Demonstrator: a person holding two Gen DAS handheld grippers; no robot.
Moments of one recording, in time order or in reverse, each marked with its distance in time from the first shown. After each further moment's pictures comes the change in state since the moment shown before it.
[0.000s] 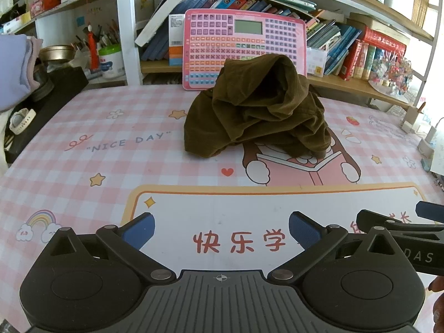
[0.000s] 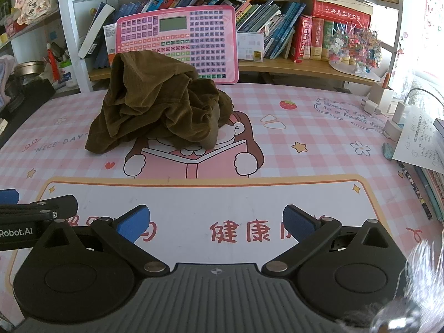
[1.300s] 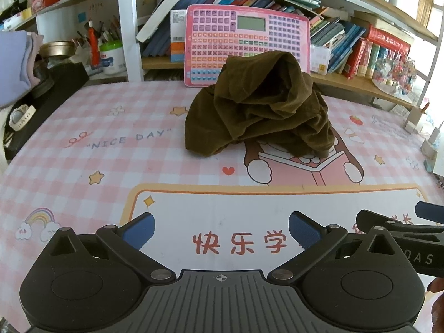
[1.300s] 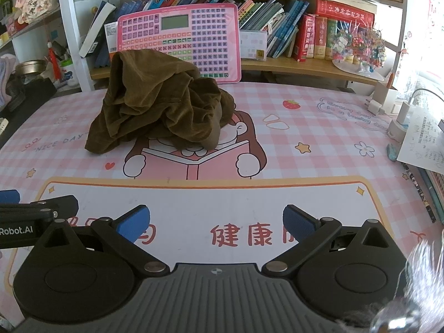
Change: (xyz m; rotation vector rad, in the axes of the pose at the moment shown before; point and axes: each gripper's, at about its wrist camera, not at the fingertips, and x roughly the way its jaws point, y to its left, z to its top) left arm 0.006 0.000 0.003 -0.011 0.019 0.004; right arm 0.007 -0.002 0.003 -0.004 0.007 0.012
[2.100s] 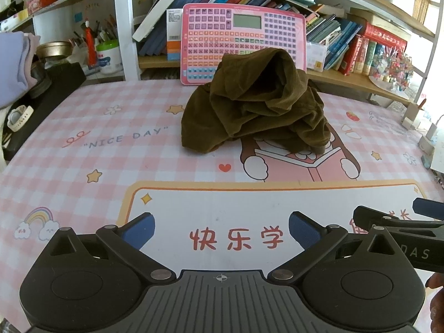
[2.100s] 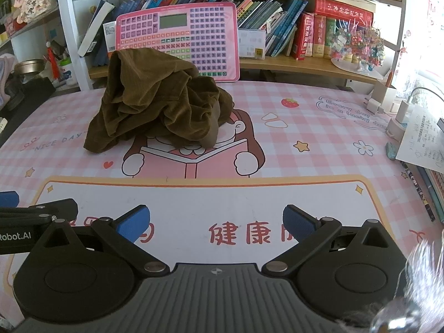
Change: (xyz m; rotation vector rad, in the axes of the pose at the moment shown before) left arm -0.002 -0.002 -0.001 0.012 0.008 -0.007; right arm 0.000 -0.001 -0.002 0.002 0.002 -0.004
